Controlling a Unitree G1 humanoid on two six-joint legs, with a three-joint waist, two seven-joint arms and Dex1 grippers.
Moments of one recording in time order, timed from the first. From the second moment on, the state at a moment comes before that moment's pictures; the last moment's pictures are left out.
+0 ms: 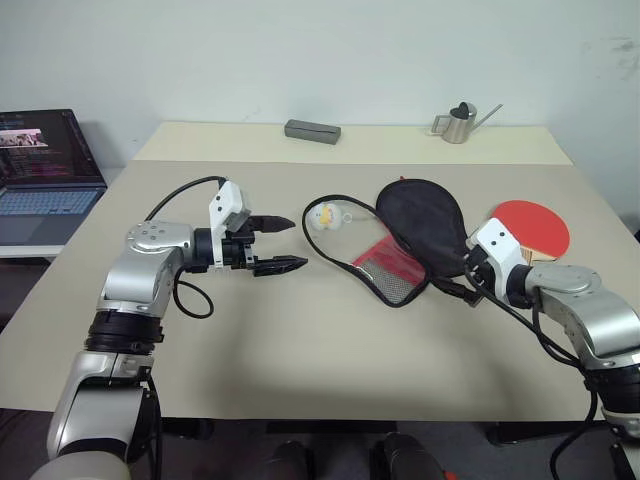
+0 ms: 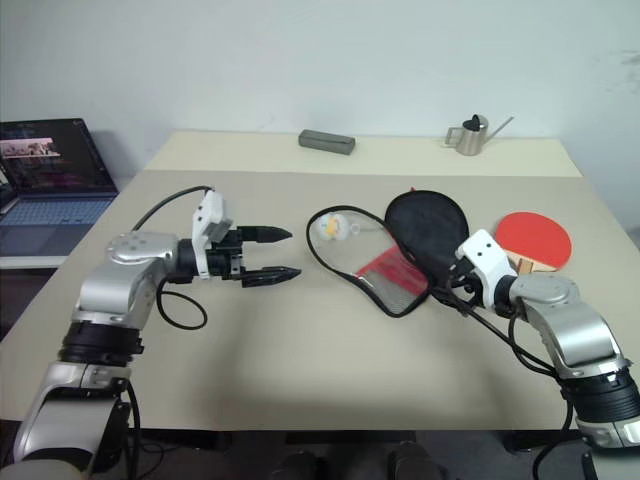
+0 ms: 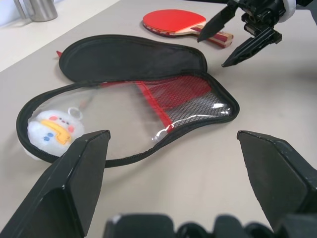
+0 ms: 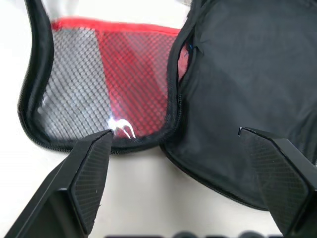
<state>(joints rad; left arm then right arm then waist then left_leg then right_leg) -0.71 0.68 -0.03 0.29 -0.35 0.32 -1.28 -0.43 -0.75 0.06 -0.16 0.26 0.70 0.72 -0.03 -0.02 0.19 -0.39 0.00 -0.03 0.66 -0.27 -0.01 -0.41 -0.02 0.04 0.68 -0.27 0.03</state>
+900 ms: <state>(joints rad) -0.69 0.68 -0.03 0.28 -0.35 0.32 -1.30 -0.40 -0.73 0.22 -0.05 -0.04 0.23 0.80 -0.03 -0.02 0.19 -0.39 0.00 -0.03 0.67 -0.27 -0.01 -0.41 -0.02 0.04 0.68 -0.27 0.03</state>
